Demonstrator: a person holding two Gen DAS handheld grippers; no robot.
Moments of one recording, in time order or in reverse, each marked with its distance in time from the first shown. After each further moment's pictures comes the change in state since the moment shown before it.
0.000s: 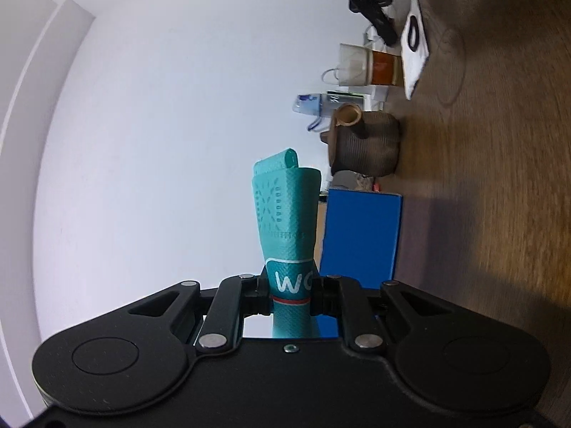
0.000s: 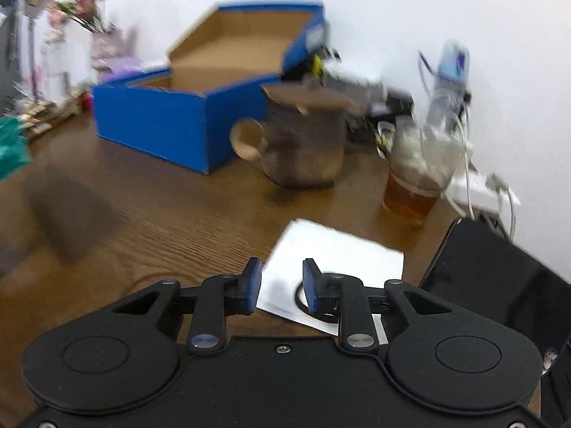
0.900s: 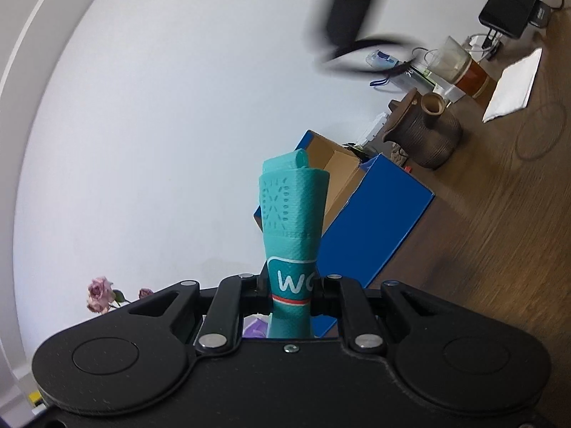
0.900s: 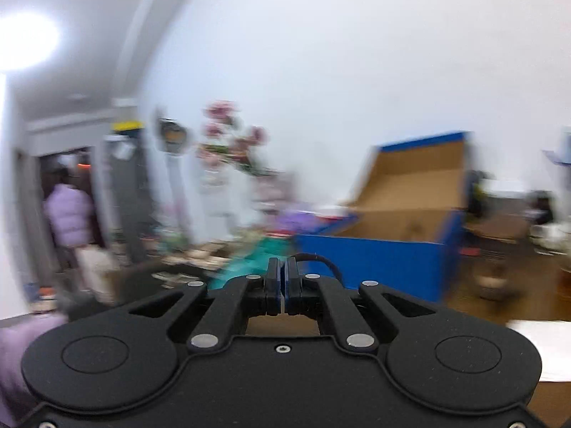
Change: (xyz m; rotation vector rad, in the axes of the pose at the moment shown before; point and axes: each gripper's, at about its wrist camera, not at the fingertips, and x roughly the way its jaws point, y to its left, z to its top) left arm -0.014 0.059 -0.006 -0.405 0.267 -0.031; right arm -0.162 0.130 -0.030 -0.010 -0.511 0.605
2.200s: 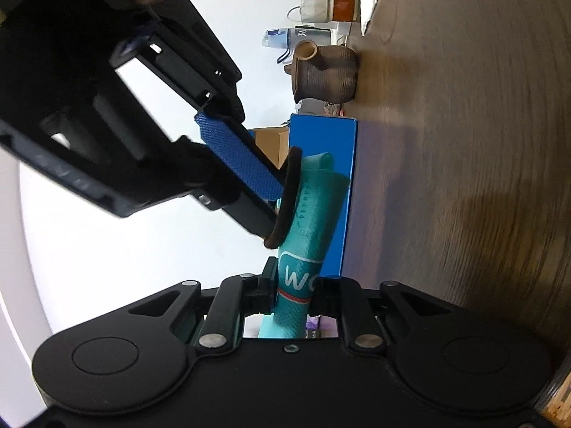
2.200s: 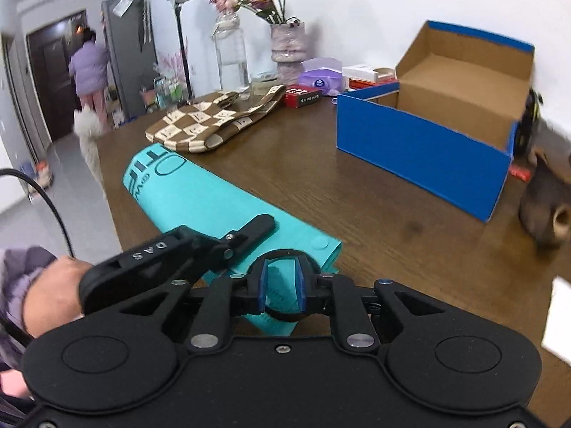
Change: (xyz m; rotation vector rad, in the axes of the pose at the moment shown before) left arm -0.036 -0.062 -0.050 0.502 -0.012 0.005; right arm 0.093 0.025 -0.017 -0.027 0.540 -0.084
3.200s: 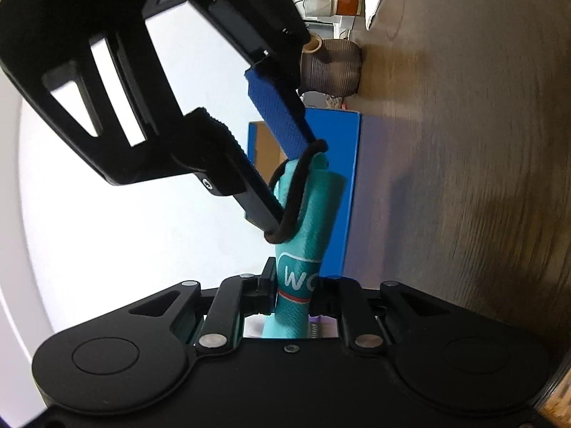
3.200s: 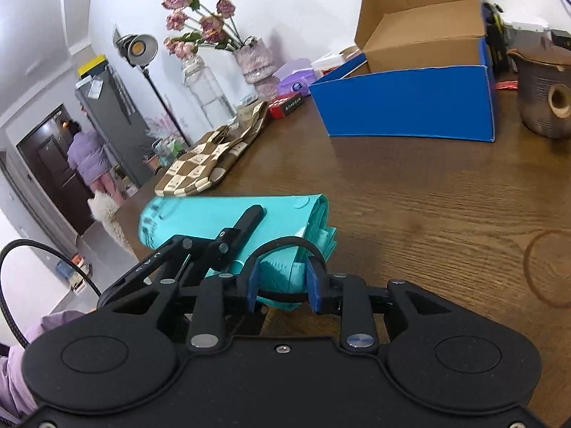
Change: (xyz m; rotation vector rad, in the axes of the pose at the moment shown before) left arm 0.004 0.004 0.004 -0.054 0.036 -0.009; right arm 0.016 -0.032 -0.022 0.350 -0.097 0.109
